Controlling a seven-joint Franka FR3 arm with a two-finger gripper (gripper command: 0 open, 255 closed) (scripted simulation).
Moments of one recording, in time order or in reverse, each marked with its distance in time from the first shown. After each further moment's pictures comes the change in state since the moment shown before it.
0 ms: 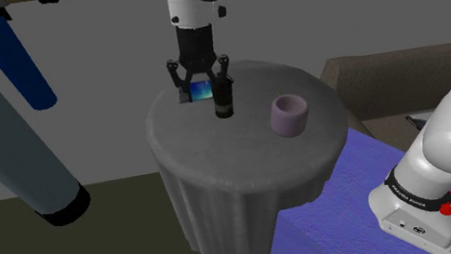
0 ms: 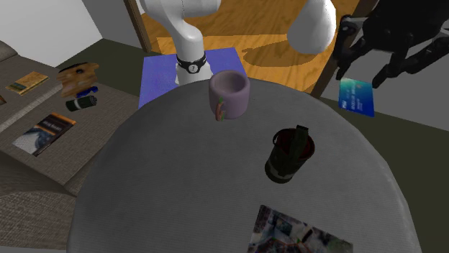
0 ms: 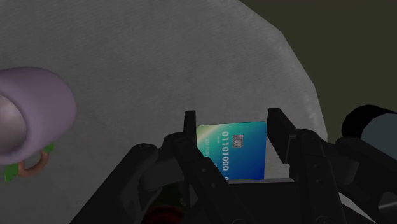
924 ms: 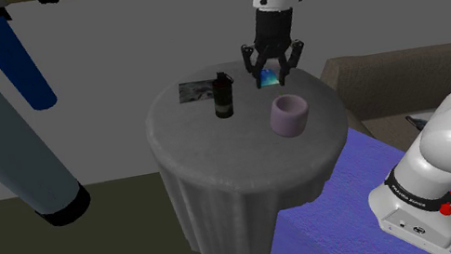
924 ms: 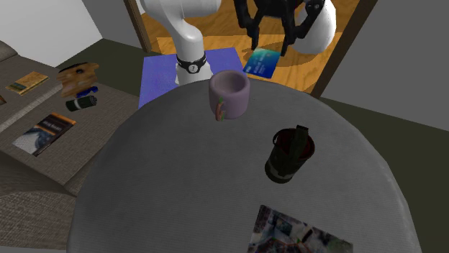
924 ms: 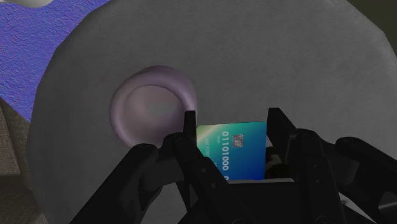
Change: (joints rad) arm -0.056 -0.492 -0.183 -0.428 0.133 -0.085 -0.297
